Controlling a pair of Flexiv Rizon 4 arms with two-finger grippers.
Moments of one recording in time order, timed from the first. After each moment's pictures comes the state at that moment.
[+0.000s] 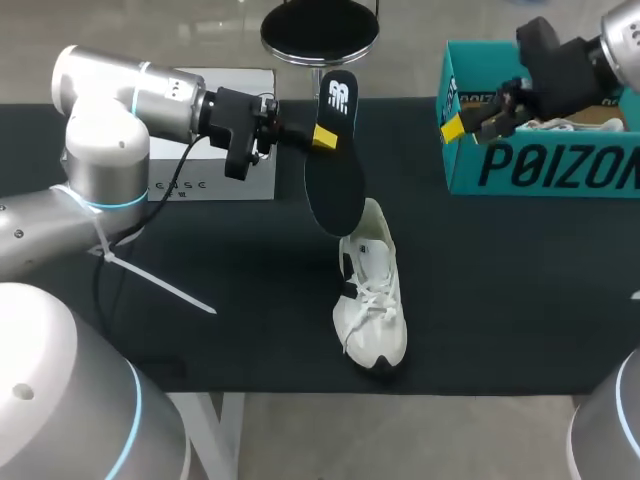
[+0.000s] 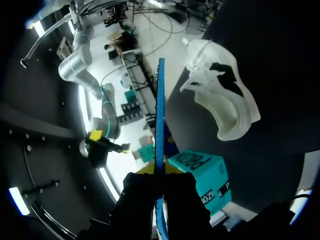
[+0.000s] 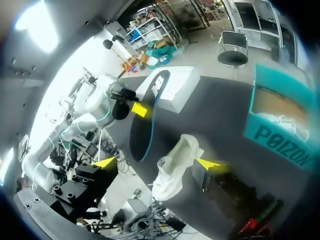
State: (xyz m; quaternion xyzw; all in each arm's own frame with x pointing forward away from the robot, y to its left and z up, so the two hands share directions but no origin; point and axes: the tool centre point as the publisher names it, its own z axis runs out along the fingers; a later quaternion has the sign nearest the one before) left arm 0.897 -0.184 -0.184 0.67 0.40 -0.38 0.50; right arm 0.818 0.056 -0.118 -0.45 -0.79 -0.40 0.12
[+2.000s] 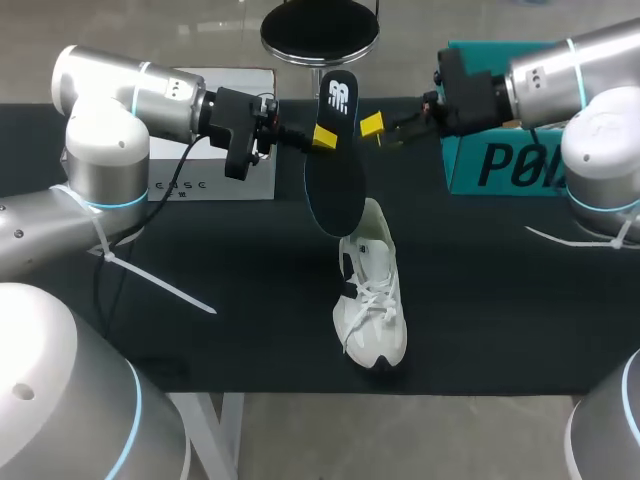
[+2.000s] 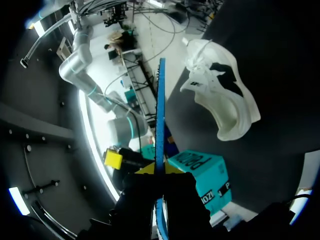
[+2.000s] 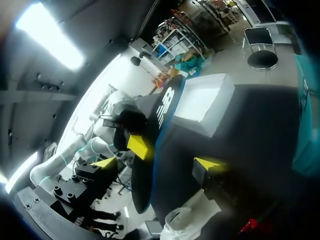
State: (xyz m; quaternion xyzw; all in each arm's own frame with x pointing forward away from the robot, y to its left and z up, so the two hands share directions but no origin) left arm 0.897 -0.184 -0.184 0.67 0.40 -0.38 0.50; right arm 0.885 0.164 -0.177 -0.40 -0.73 -0.51 0.22
